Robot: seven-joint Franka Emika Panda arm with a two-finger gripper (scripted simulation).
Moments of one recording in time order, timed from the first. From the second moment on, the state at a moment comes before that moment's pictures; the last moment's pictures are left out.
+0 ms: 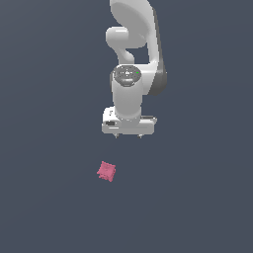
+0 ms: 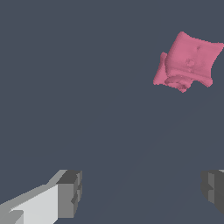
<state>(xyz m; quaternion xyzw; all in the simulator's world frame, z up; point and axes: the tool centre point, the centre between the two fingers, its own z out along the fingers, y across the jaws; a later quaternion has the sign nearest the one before) -0.008 0.008 0.152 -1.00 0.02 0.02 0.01</state>
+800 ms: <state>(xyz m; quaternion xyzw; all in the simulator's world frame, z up) -0.008 0.009 0.162 -1.00 0.00 0.02 0.01</state>
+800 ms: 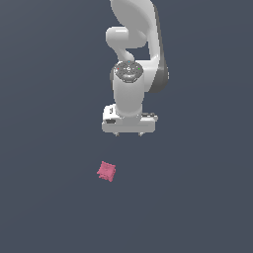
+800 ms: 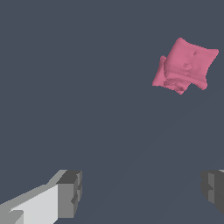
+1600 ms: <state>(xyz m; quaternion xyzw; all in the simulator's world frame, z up) 0.049 -0.031 0.135 -1.00 0.07 0.01 0.01</state>
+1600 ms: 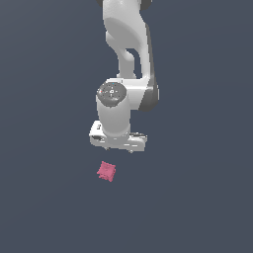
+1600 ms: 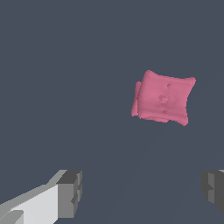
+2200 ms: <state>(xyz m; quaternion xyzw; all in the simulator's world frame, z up) 0.094 -0.075 0.100 -0.99 0.14 0.00 0.00</state>
